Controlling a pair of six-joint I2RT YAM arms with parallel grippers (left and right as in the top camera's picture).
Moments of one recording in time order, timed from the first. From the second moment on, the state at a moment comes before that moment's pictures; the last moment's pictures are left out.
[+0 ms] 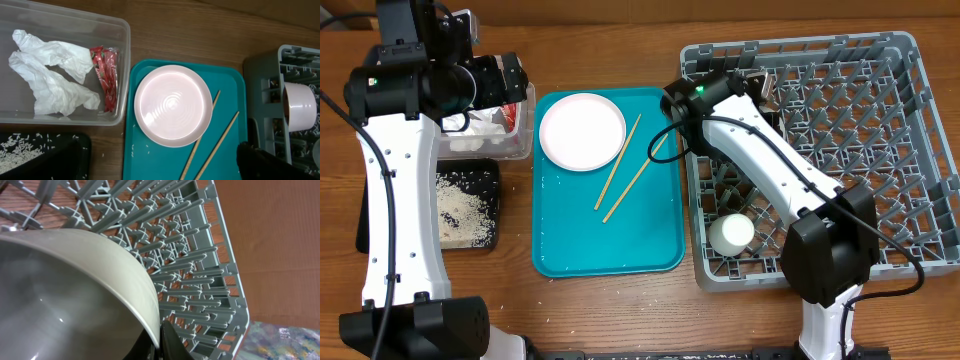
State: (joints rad) left arm 0.12 1.69 1.86 -1.13 0.23 -0.12; right arm 0.55 2.06 1.84 -1.64 0.92 0.89
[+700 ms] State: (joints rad) left arm 0.12 1.69 1.86 -1.13 0.23 -0.12; right arm 0.61 2.07 1.77 -1.64 1.07 0.98
